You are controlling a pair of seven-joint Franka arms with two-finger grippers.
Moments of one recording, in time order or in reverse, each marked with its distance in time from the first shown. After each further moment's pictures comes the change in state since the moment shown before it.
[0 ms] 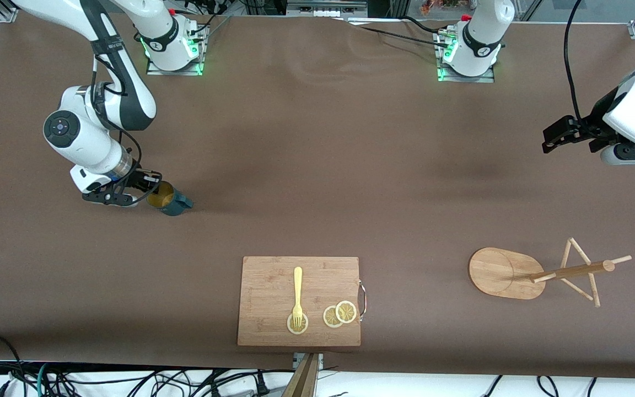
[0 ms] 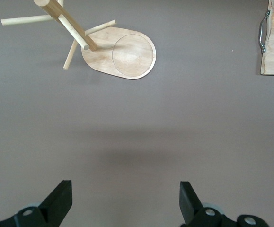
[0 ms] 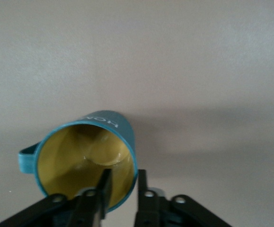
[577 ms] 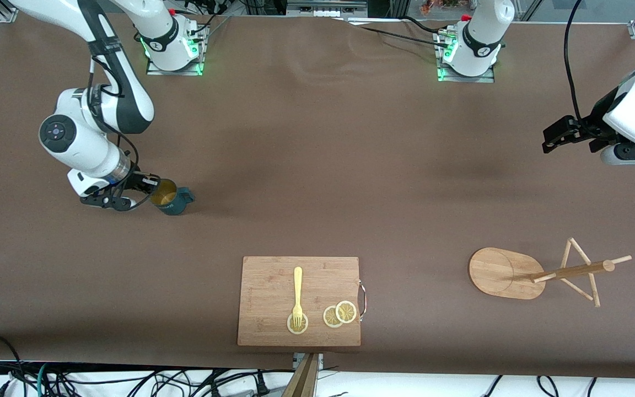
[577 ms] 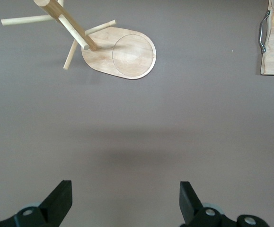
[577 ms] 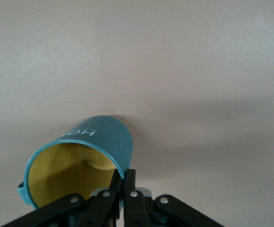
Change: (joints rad) left arm 0.000 0.000 0.000 0.000 0.000 0.000 0.000; right arm 0.005 0.005 0.005 0.149 0.006 -0.201 0.000
